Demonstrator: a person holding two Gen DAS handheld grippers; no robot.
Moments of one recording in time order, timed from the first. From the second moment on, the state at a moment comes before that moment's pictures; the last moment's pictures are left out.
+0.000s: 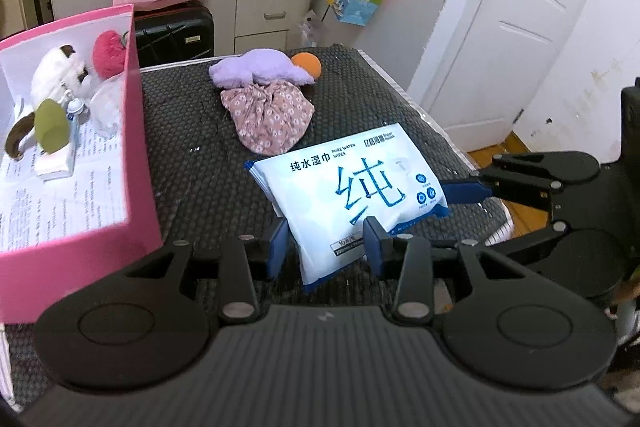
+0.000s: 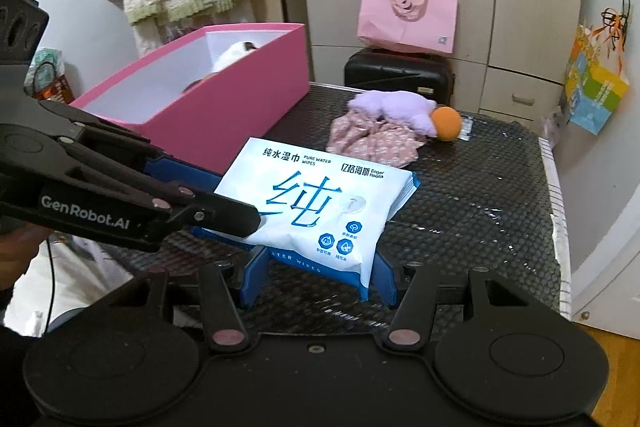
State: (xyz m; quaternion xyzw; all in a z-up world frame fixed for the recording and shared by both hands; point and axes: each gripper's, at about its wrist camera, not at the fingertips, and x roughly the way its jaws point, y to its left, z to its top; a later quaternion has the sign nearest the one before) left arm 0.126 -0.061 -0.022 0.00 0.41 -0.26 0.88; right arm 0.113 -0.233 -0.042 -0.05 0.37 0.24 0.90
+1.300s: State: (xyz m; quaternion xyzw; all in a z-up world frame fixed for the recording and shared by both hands) left arm 0.071 0.082 0.063 0.00 0.42 -0.22 0.88; right arm 0.096 -0.111 0.048 -0.08 0.33 0.39 0.86
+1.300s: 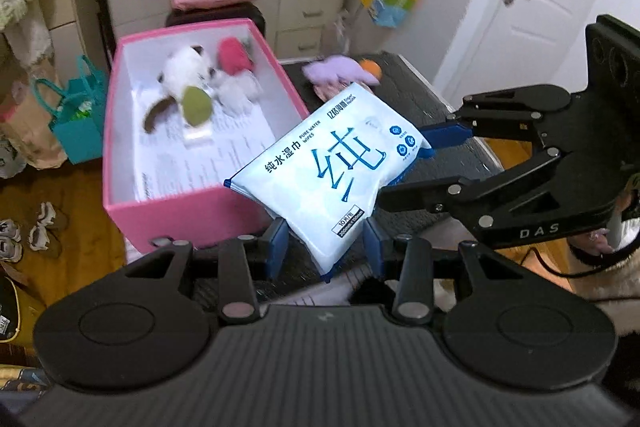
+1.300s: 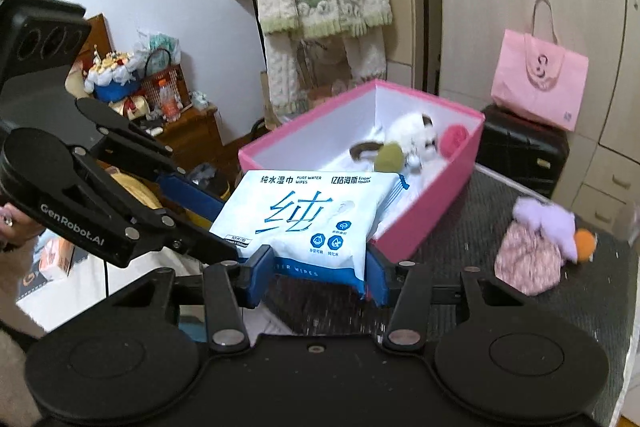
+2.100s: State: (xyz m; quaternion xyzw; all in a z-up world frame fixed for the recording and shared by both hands) left arm 0.197 0.129 0.005 -0.03 0.48 -0.18 0.86; right arm 0.222 -0.040 -0.003 -0.10 0.42 0.36 0.83
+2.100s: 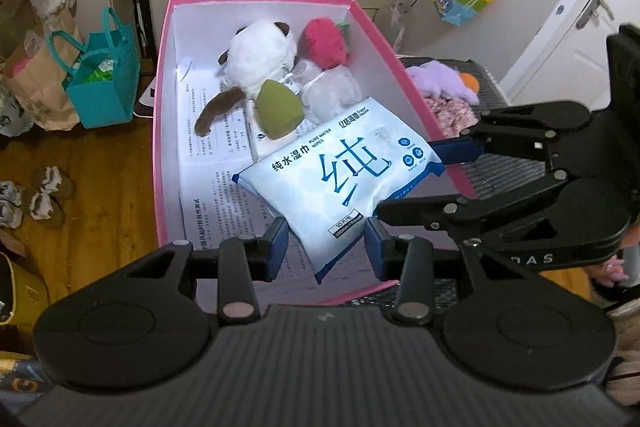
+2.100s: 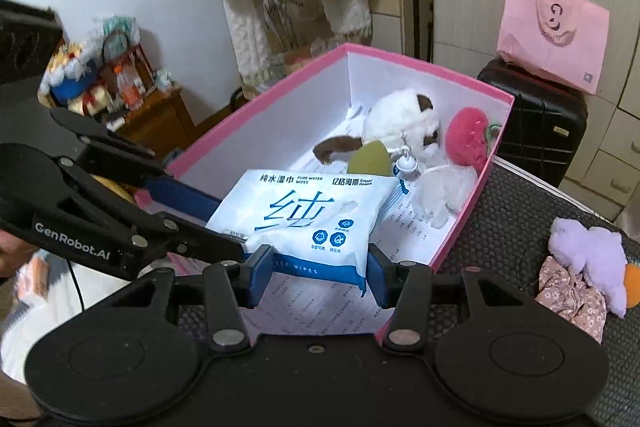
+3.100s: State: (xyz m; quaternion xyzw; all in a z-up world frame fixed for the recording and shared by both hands) left arm 0.067 0.035 0.111 0.14 0.33 -0.25 0.90; right arm 0.124 -0.186 0.074 -0.07 0.32 0.34 0.88
